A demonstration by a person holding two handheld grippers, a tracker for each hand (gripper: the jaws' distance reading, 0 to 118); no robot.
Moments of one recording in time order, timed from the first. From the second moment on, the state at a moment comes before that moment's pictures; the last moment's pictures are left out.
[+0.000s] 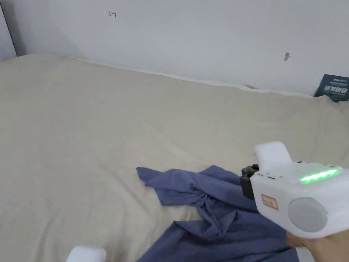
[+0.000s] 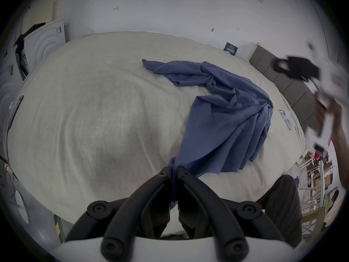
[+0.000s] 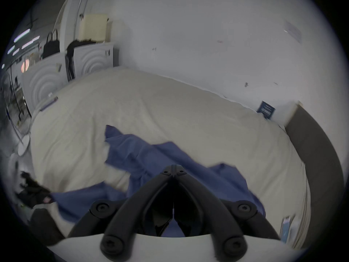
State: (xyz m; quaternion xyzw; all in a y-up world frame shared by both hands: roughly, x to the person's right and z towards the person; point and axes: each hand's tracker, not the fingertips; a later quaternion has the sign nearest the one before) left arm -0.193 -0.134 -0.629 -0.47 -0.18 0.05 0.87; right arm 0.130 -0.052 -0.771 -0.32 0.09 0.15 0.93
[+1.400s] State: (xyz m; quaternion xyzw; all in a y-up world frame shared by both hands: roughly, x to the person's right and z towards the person) left arm -0.193 -0.077 -0.642 -0.44 -0.16 0.07 0.88; right arm 0.138 0.043 -0.847 -0.38 0.11 0.16 0.91
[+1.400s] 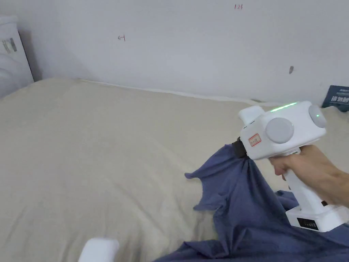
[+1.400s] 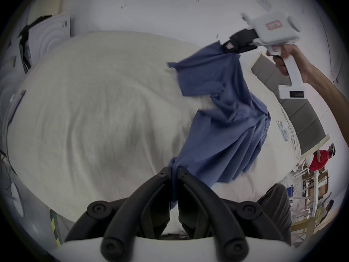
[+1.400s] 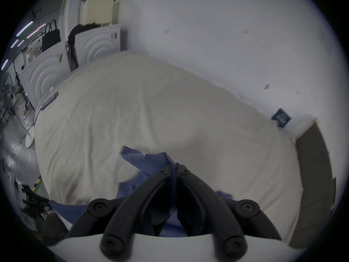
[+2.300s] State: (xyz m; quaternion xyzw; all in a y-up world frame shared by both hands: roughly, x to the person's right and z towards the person) left arm -0.179 0.315 -0.692 -0.17 -0.04 0.03 0.98; right arm 0.352 0.335 -0.588 -0.11 -0.11 -0.04 0.99
